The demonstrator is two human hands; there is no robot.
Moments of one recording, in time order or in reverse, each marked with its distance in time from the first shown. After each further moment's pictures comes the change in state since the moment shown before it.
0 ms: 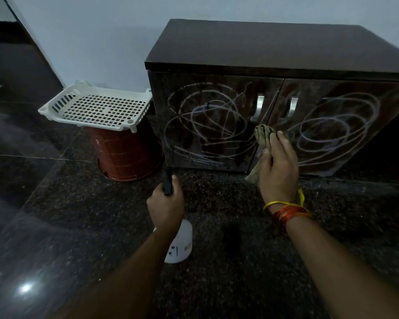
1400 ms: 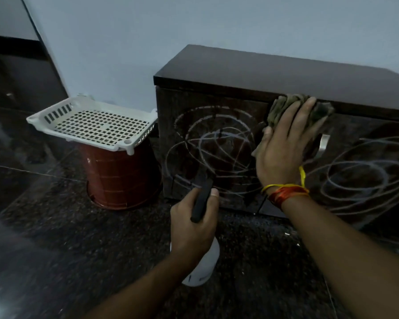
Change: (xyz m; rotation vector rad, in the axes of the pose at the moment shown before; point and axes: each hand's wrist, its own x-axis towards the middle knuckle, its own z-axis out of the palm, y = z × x) left_hand 0.009 0.041 0.046 -0.330 -0.184 0.429; right_hand 0.115 -0.013 0.073 -0.335 0.168 -0.297
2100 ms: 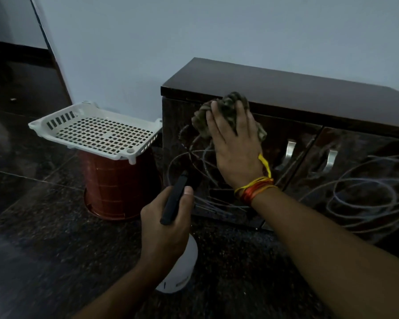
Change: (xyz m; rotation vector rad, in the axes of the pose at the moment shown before) left_hand 0.025 0.006 -0.039 0.030 0.126 0.052; right_hand 0.014 -0.059 0.034 -0.112 0.053 -0.659
